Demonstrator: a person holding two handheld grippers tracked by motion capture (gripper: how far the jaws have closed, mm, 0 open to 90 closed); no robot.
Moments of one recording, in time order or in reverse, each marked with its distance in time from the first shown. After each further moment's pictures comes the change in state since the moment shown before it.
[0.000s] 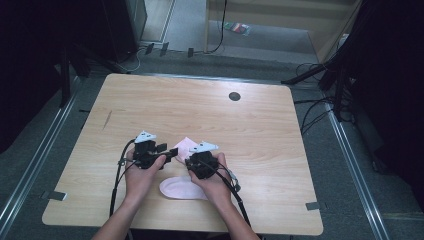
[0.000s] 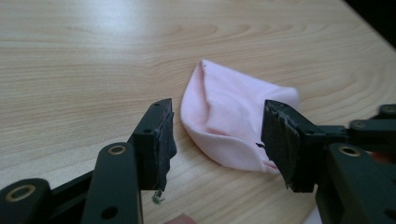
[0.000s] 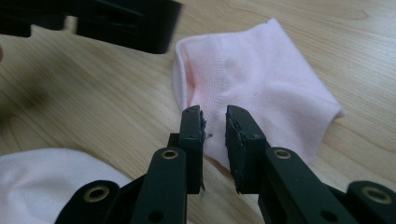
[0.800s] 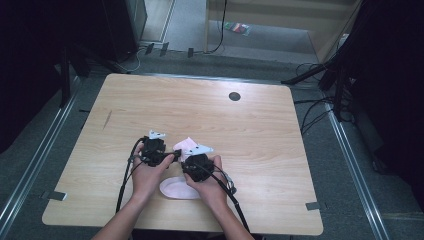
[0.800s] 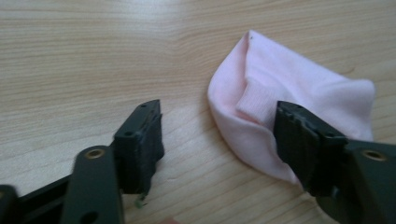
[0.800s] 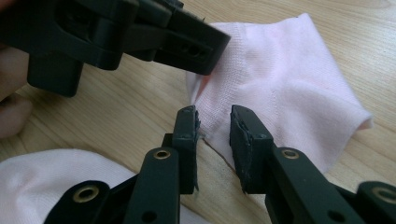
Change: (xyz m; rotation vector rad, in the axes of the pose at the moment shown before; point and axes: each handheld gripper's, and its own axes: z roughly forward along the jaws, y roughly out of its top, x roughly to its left) left arm -0.003 0.001 0.016 0.092 0.128 0.016; right arm 0.012 -0.003 0.006 0.012 -0.007 0.023
